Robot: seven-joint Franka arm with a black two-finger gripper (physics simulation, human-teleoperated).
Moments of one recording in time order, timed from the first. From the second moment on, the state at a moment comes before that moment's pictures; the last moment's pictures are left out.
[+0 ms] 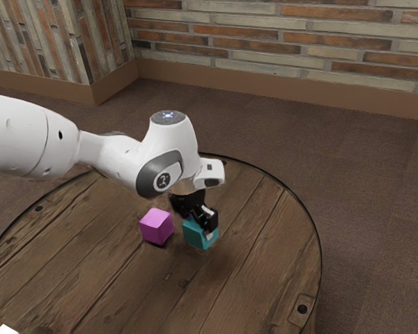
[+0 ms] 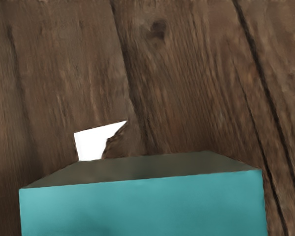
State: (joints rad) arm -0.42 0.25 0.18 -2.05 -0.04 2.39 0.01
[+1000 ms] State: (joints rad) arm -0.31 0.11 0.30 -2.14 -0.01 2.30 0.10
